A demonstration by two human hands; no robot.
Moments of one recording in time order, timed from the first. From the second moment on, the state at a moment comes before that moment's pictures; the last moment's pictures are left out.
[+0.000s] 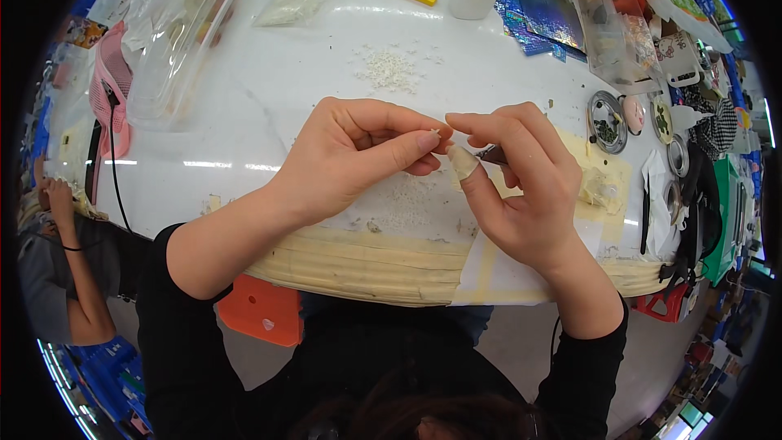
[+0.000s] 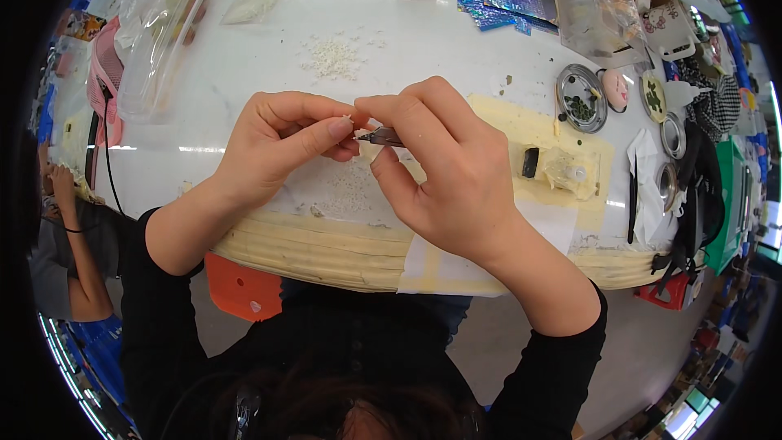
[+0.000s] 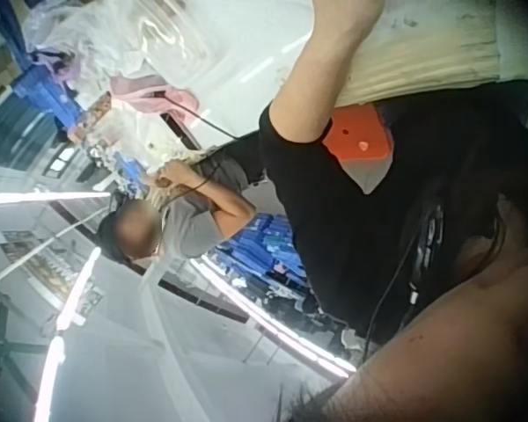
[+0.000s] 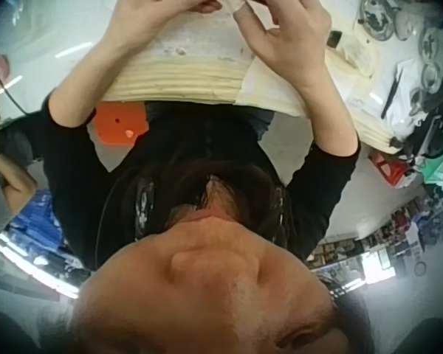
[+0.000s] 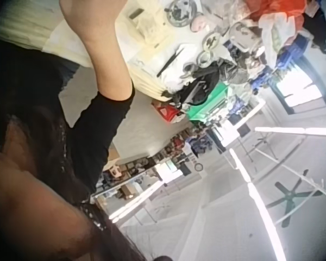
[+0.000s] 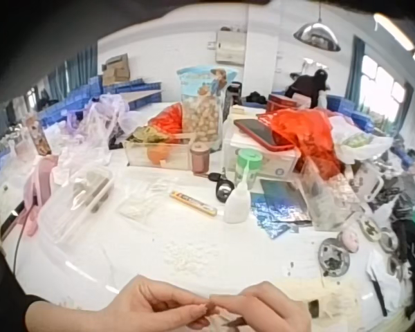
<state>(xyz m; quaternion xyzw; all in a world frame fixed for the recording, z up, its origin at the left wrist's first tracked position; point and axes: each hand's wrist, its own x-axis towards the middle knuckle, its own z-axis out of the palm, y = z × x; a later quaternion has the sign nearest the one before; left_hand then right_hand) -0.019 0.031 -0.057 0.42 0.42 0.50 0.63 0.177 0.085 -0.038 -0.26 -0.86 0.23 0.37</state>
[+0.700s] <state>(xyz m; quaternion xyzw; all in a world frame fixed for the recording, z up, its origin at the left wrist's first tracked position) -0.017 0.025 -0.053 0.48 0.47 0.45 0.59 0.177 0.086 -0.049 -0.24 -0.88 0.22 0.34</state>
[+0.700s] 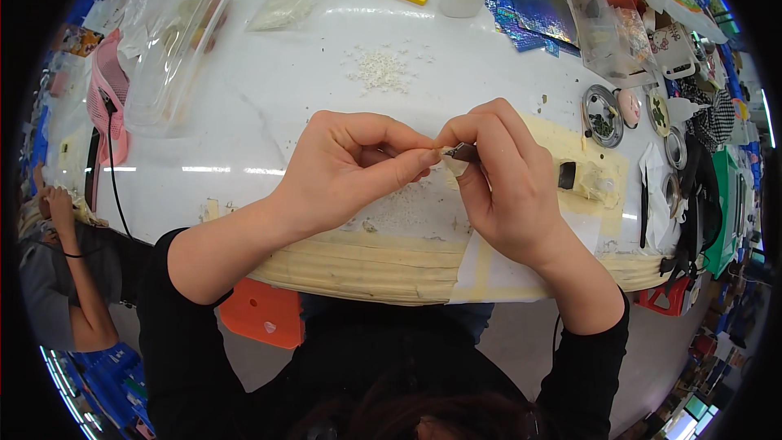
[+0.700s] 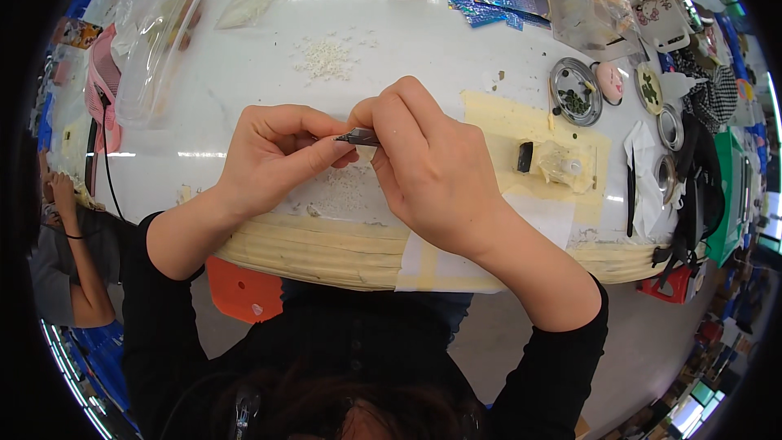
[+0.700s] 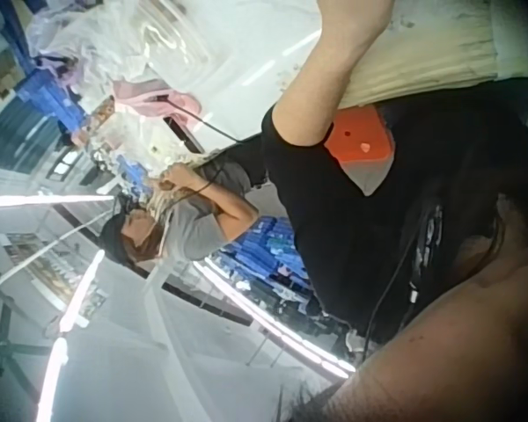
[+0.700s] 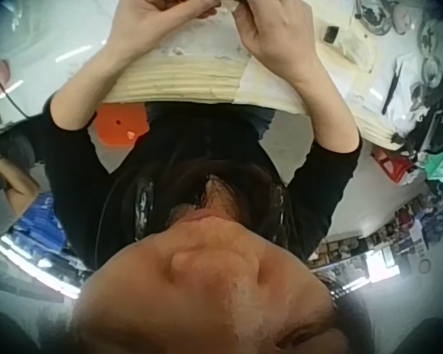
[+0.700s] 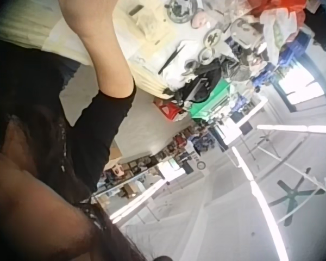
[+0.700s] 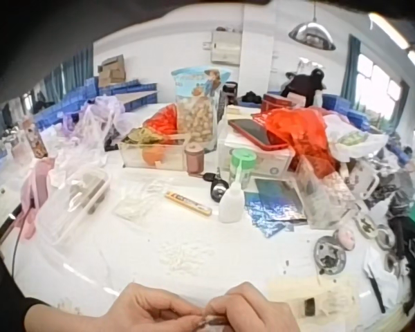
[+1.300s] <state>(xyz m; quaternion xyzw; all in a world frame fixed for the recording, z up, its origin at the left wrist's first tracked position) -0.018 0.025 -0.054 0.51 0.47 0.49 0.53 0.183 0.085 -0.037 -0.27 -0.89 0.23 0.28</state>
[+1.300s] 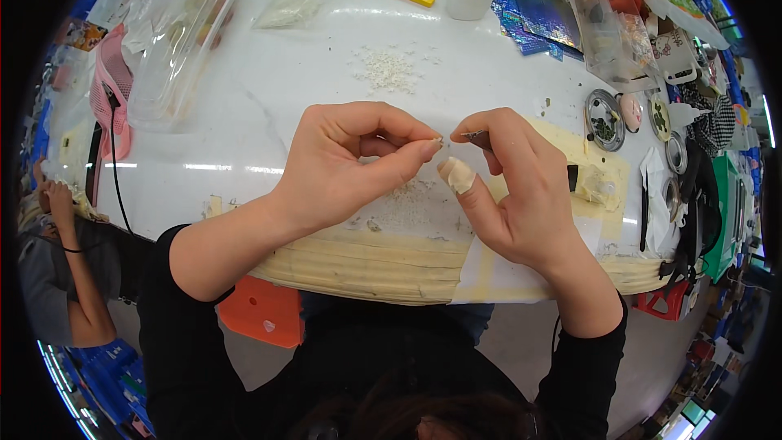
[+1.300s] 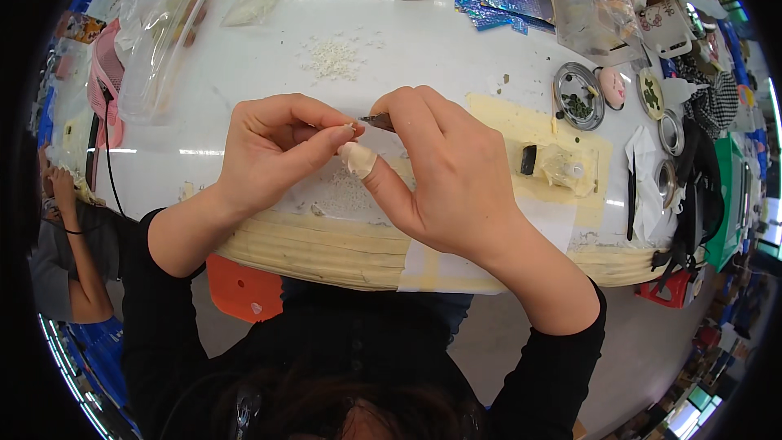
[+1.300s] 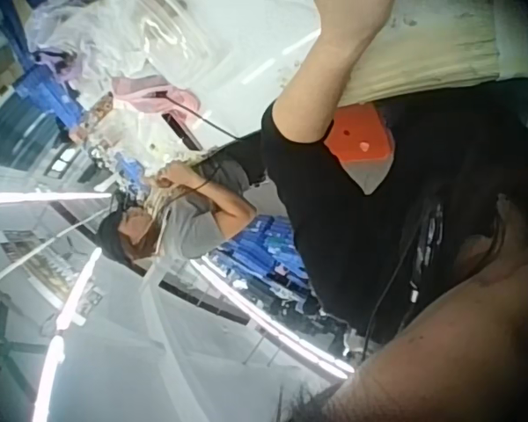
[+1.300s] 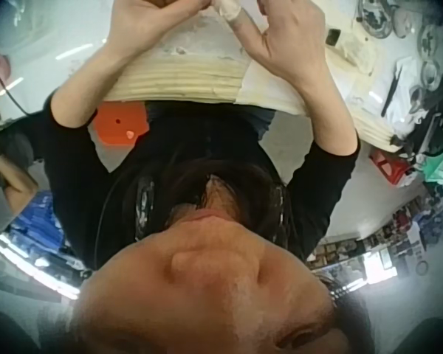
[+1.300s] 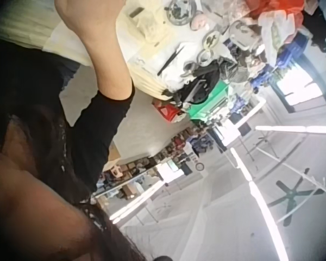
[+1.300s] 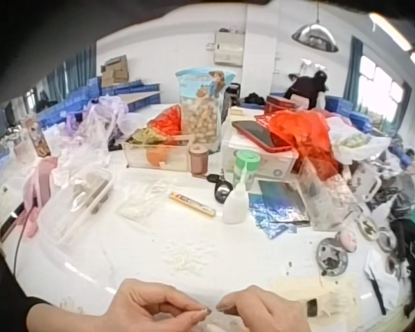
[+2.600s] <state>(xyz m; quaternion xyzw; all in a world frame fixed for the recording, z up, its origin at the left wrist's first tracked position) -0.021 0.029 -0.055 0.72 0.39 0.51 0.27 0.182 0.083 -0.040 -0.27 -0.90 0.26 0.24</state>
